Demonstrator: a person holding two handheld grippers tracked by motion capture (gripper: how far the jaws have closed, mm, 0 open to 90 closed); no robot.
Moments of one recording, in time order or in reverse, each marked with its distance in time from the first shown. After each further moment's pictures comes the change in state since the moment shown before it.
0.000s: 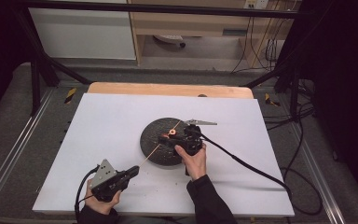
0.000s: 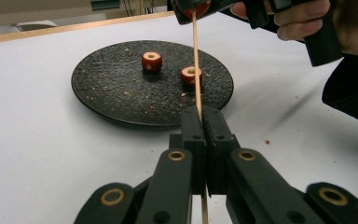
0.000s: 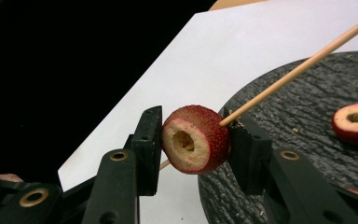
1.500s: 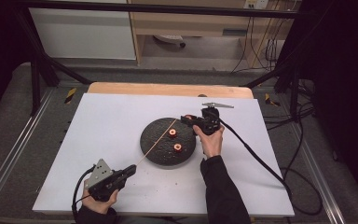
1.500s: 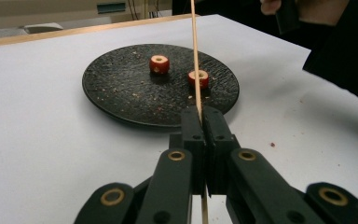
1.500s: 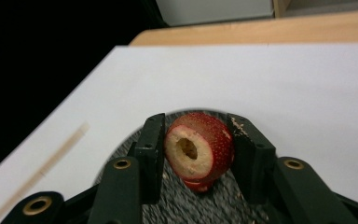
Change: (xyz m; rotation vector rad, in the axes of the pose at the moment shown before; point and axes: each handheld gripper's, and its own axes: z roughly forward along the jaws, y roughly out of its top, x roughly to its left) left arm 0.005 0.000 -0.005 -0.016 0.016 -0.013; right arm -0.061 0.048 -0.021 -0.046 -0.256 -0.059
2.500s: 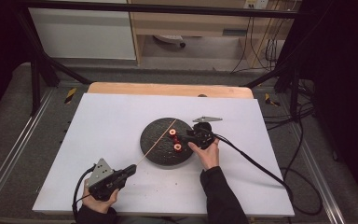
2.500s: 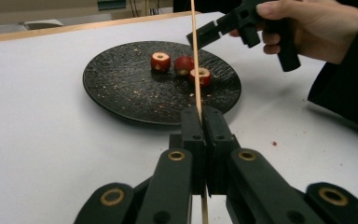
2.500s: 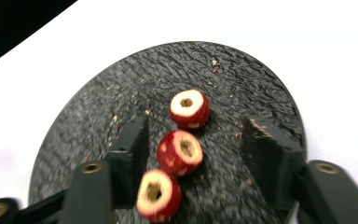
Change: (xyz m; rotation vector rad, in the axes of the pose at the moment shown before) left arm 0.001 0.000 0.002 0.012 0.001 -0.005; right arm 0.000 -0.046 0.016 0.132 -0.043 -0.156
